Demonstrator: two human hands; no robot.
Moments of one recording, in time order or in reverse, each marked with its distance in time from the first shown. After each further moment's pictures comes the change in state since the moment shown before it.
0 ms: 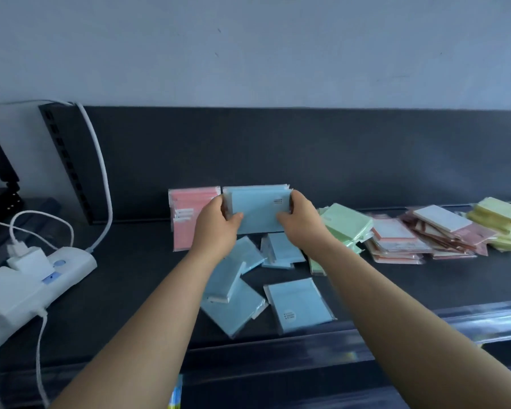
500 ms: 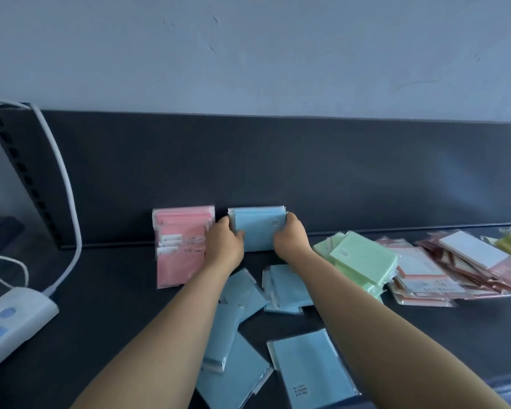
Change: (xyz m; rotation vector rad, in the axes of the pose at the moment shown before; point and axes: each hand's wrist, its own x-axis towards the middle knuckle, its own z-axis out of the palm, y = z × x) left_hand 0.085 -0.036 0.060 0.206 -0.013 -0.168; right_hand 0.095 0.030 0.042 0.004 0.034 0.263
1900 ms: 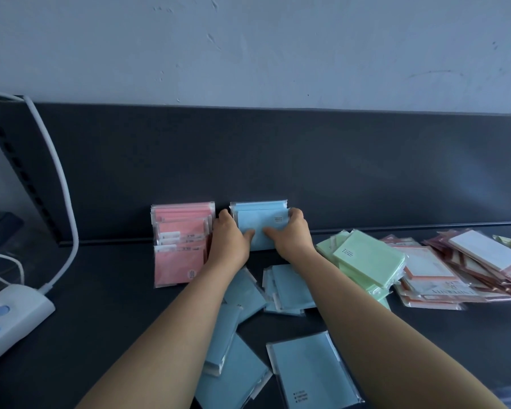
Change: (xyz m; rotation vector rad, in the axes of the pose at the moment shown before) left_hand 0.001 0.003 0.009 0.059 -0.007 0.022; right_hand 0.016 0.015 0.004 0.039 0.015 -0.026
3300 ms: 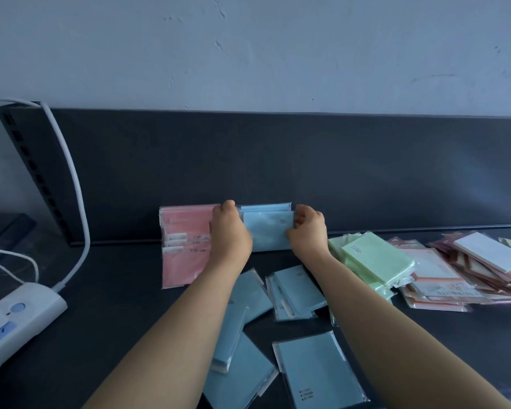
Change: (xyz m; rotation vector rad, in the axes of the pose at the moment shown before) left_hand 0.004 0.003 -0.009 0.028 0.177 0.082; right_hand 0.006 0.005 -0.011 0.002 0.119 -0.078
